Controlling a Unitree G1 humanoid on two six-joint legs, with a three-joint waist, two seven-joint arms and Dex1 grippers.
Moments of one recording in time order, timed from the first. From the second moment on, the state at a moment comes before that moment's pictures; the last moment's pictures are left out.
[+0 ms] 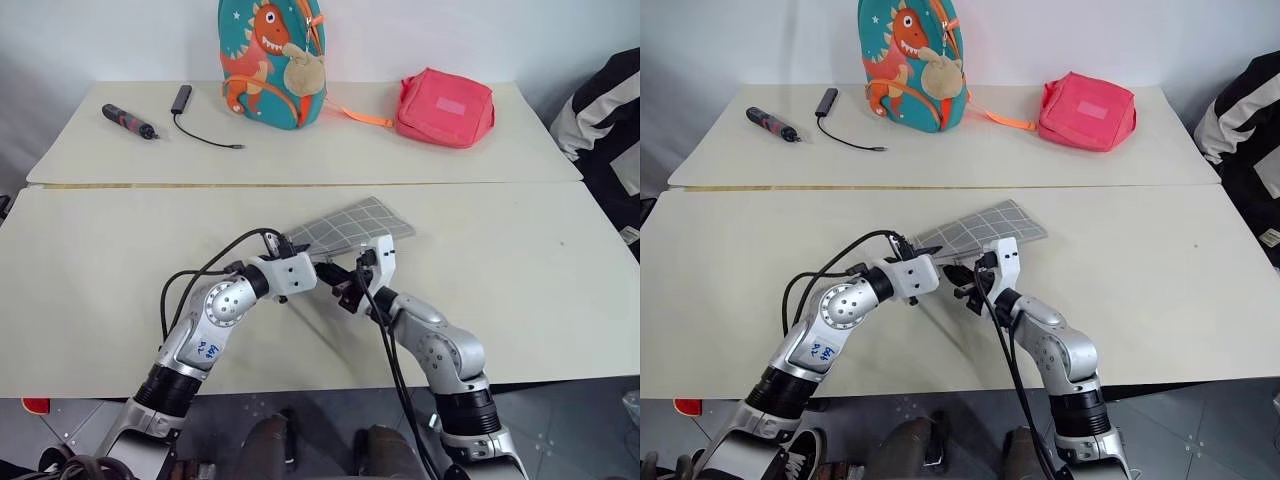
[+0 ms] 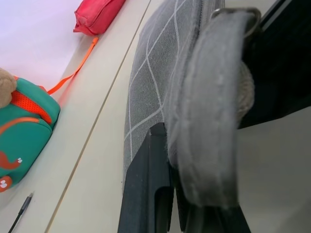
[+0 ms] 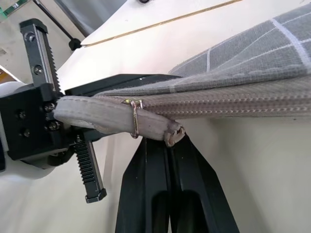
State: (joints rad) left arm -0.41 0.41 -0.25 -0.02 0.44 -0.03 -0.40; right arm -0.34 -0.04 0.07 -0.13 0.51 0.68 0.44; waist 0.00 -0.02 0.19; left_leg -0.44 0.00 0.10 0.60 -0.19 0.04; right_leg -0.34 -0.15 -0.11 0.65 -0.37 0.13
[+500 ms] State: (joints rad) left arm -0.39 0.45 -0.23 -0.03 0.44 -0.04 -0.41; right arm -0.29 -0.16 -0.06 -0.20 0.58 0.73 0.43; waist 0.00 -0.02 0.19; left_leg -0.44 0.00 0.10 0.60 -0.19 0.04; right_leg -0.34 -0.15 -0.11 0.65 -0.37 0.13
